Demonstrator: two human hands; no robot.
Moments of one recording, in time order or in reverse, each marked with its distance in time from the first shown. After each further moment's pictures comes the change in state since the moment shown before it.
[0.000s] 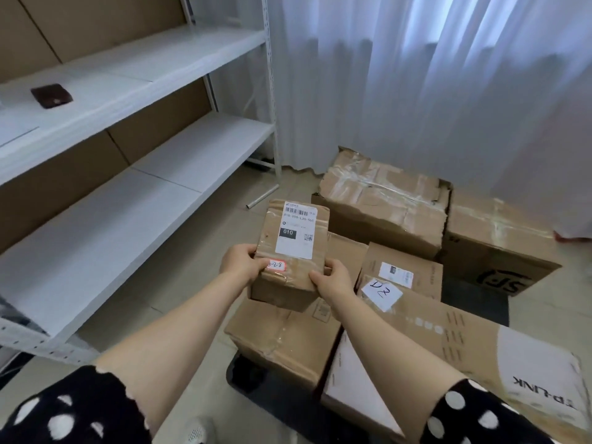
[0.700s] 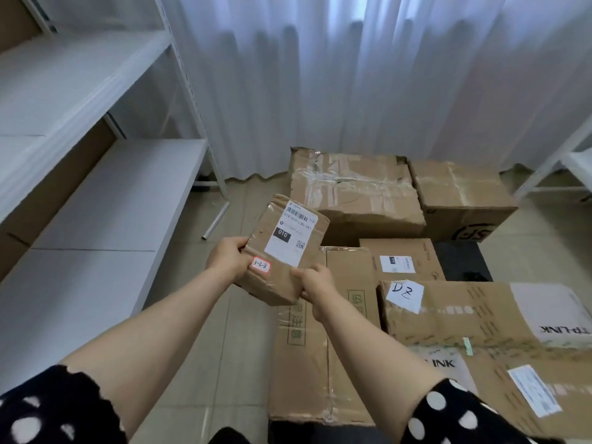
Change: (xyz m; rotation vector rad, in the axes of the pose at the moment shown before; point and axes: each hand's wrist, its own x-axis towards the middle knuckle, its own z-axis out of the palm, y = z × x) left_hand 0.235 0.038 -0.089 0.180 -0.314 0.282; right_hand 0.131 -0.098 0.146 0.543 0.218 0.294
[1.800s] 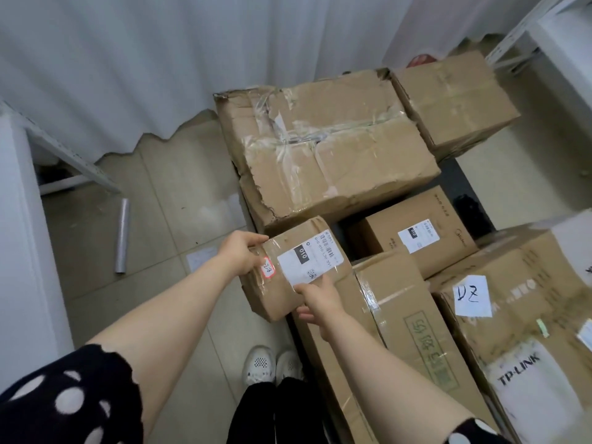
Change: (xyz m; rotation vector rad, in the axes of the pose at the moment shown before) left_hand 0.481 -0.024 0.091 0.211 -0.731 0.025; right_hand 0.344 -0.049 0.124 0.051 0.429 0.482
